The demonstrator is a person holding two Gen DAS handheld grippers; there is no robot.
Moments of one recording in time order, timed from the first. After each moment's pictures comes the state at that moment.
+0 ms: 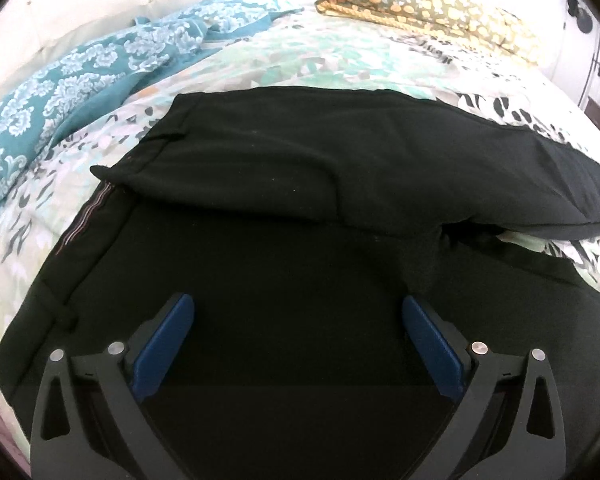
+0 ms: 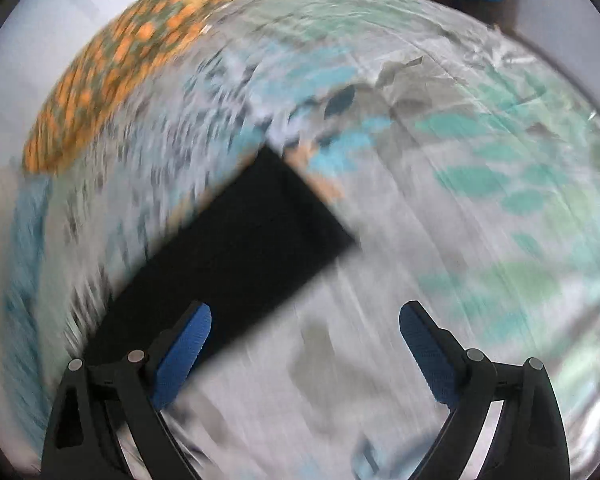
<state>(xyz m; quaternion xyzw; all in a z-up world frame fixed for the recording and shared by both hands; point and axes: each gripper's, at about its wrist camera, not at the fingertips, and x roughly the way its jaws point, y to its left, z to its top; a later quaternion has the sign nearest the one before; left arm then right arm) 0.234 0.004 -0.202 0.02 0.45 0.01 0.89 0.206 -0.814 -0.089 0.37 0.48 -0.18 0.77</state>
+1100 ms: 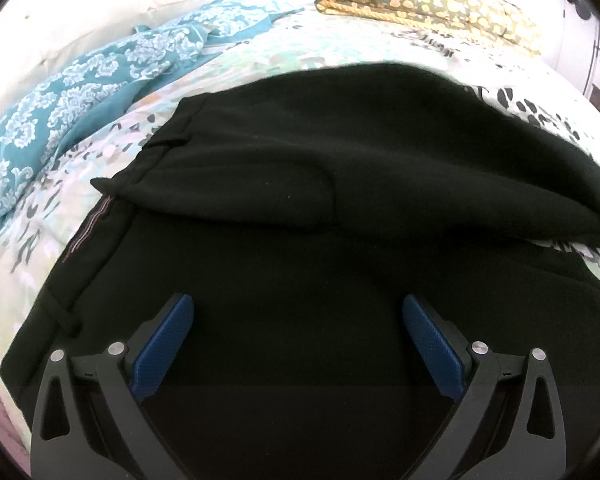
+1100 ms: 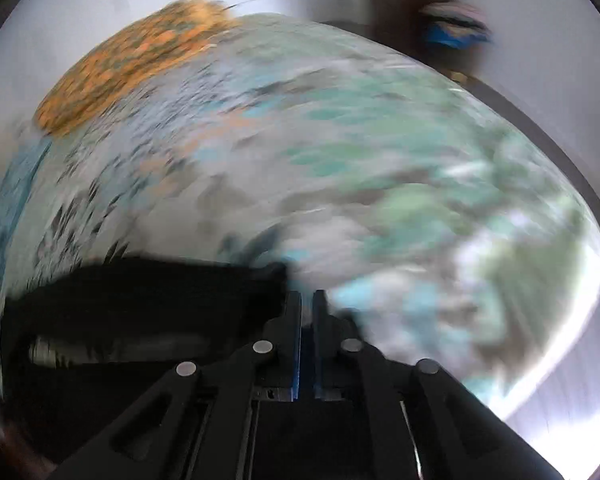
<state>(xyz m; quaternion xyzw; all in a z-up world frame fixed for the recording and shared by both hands) 0.237 -0.001 -0.203 0.04 0.45 0.03 0.89 -0.053 -0.732 -0.032 0.23 0.42 -0.27 0.83</state>
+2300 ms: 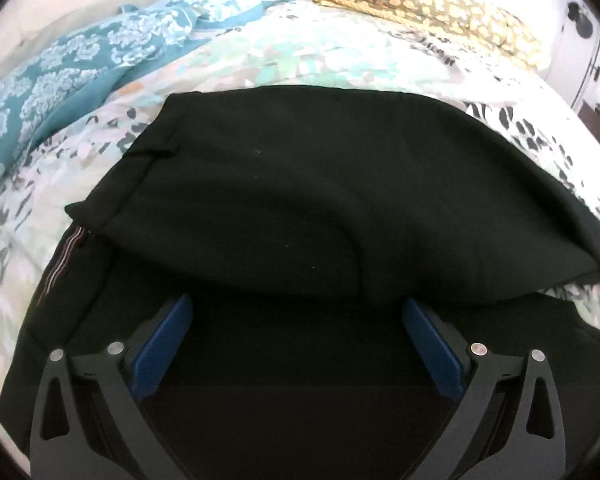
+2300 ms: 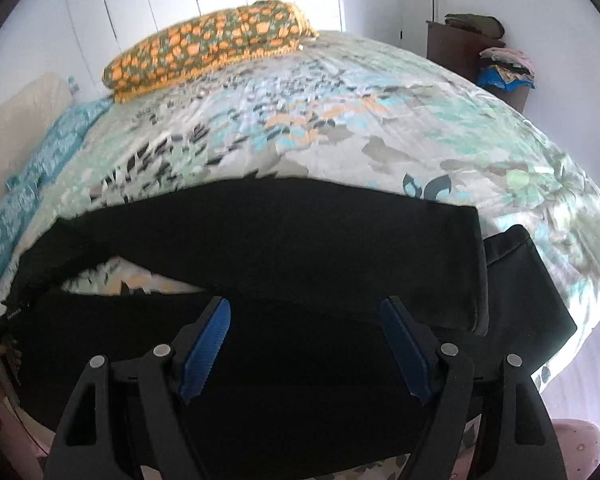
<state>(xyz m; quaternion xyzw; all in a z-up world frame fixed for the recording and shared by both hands) 0.272 0.021 -0.199 0.00 0.48 -0.01 0.88 -0.036 -0.529 -0.059 0.17 0.41 -0.17 0.88</state>
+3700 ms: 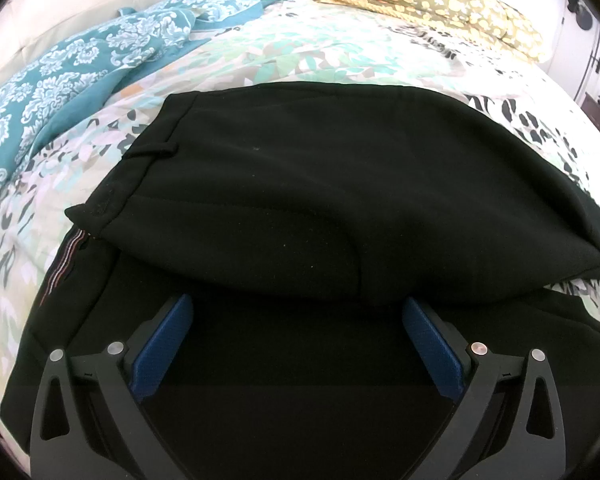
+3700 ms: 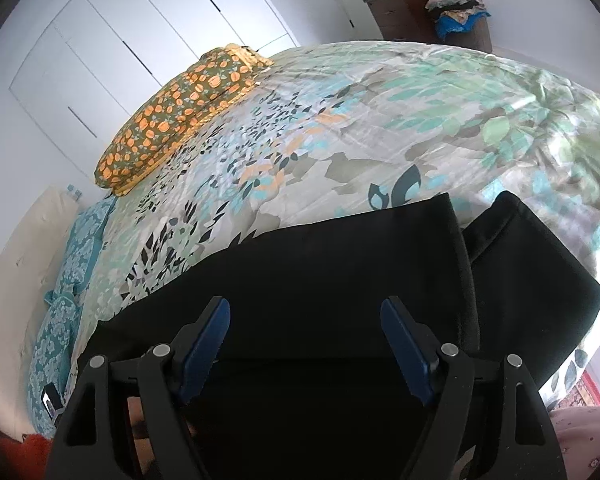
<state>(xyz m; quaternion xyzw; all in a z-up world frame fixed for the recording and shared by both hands) 0.276 0.019 -0.202 0.01 0.48 -0.01 0.88 -0.050 -0.599 -0.067 0.35 0.34 -0.18 0.86</state>
